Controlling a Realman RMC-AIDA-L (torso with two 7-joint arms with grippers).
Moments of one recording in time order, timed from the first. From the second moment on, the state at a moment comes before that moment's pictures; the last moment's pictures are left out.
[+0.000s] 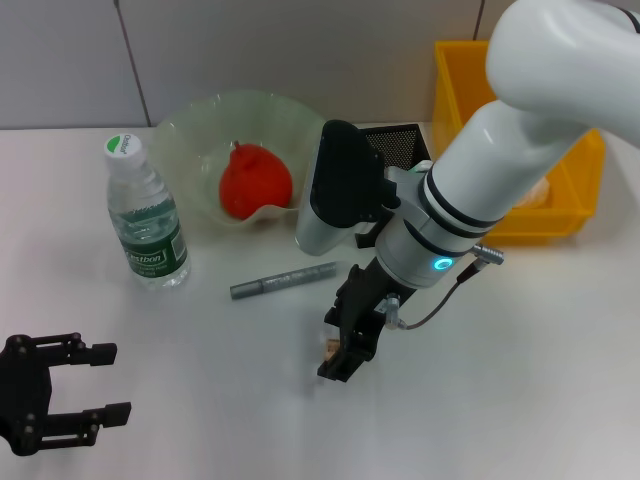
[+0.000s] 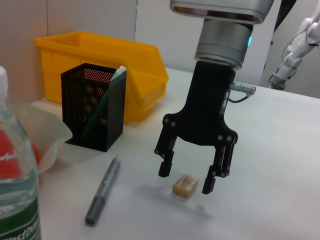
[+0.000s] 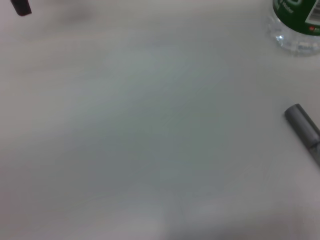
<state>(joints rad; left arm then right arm) -0.35 -1.90 0.69 0.64 2.05 1.75 -1.14 1.13 2.09 -1.67 -0.53 -2.20 -1.16 2.07</state>
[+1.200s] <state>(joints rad) -0.34 -1.90 0.69 0.65 2.05 1.75 -1.15 1.09 2.09 -1.70 -0.54 -2.18 -1.12 2.08</state>
